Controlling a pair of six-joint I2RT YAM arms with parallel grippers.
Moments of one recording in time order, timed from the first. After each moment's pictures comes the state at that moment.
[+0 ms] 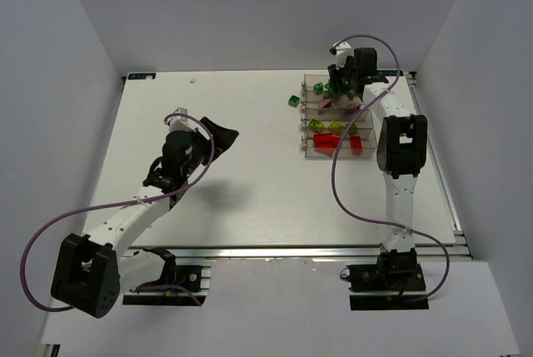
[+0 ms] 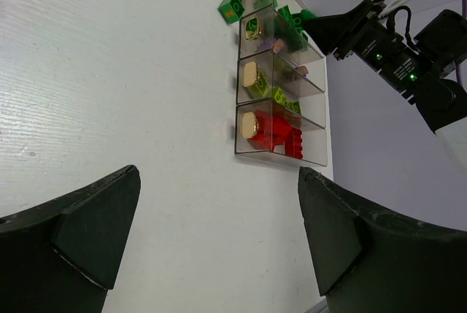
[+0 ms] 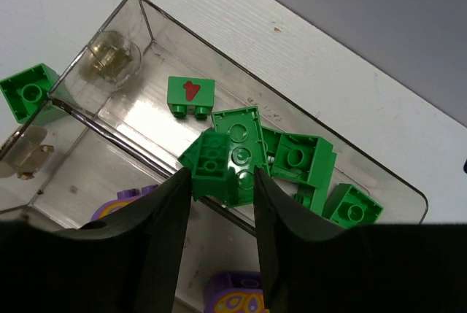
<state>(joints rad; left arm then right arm) -0.37 1.13 0.63 0.21 0.04 -0.92 0.12 2.37 2.03 -0.24 -0.31 -0.37</state>
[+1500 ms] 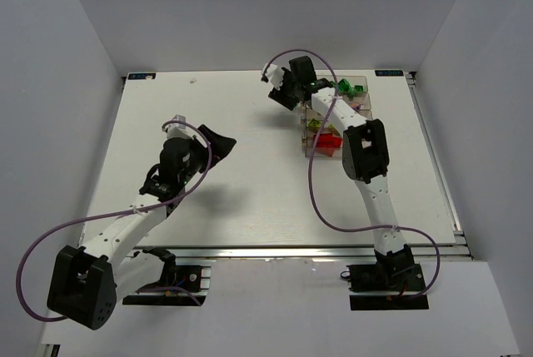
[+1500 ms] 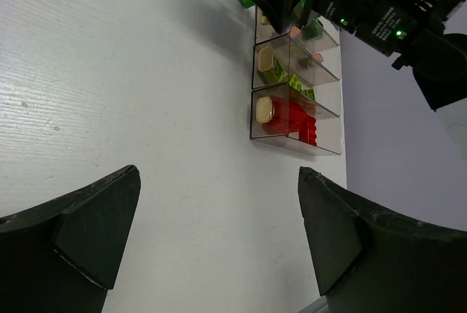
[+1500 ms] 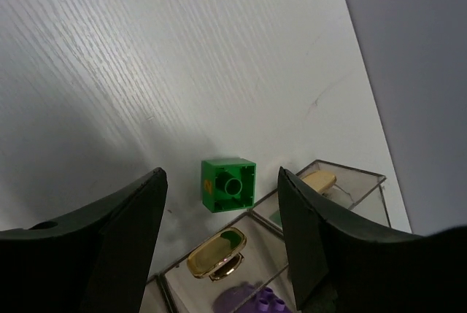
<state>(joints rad) -0.37 1.05 0.57 0.16 0.03 -0.90 0.44 2.48 2.24 -0.42 -0.17 -0.78</state>
